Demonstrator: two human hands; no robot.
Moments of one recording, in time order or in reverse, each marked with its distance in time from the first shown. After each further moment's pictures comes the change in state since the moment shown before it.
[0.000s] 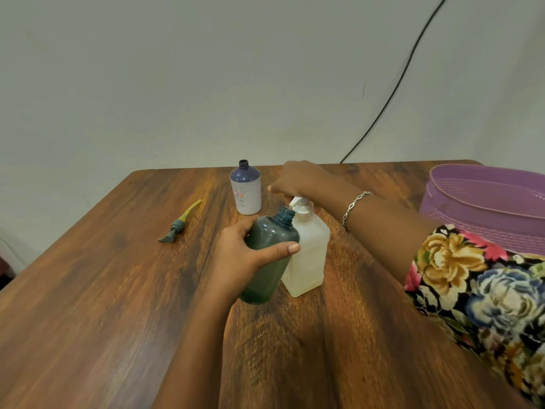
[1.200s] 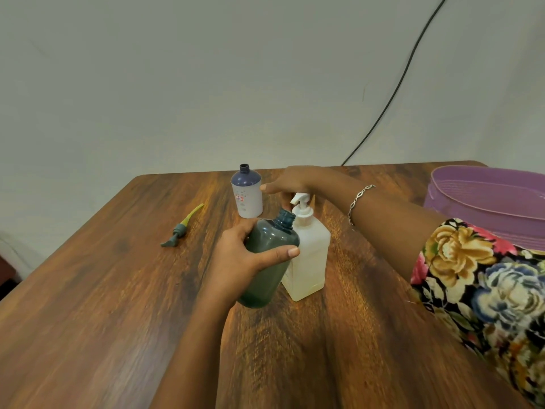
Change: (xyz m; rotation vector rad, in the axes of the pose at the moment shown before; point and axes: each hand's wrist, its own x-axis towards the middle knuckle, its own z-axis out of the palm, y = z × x) left_hand 0.000 0.004 -0.002 0.054 0.007 0.004; right_hand -0.010 -0.006 -0.015 0.229 -0.306 0.023
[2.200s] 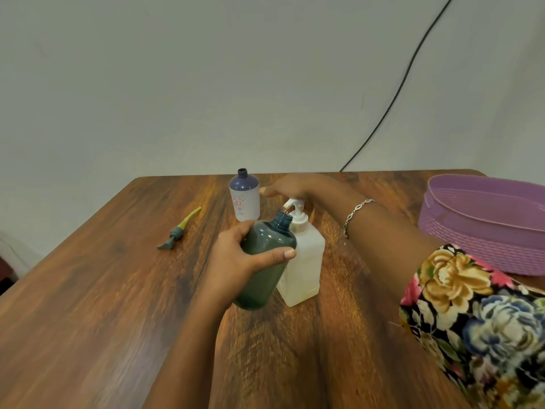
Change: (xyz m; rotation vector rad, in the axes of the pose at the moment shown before) left_hand 0.007 0.007 0.000 -0.043 -0.034 0.039; right_hand -0.025 -0.005 -0.008 0.215 0.017 0.056
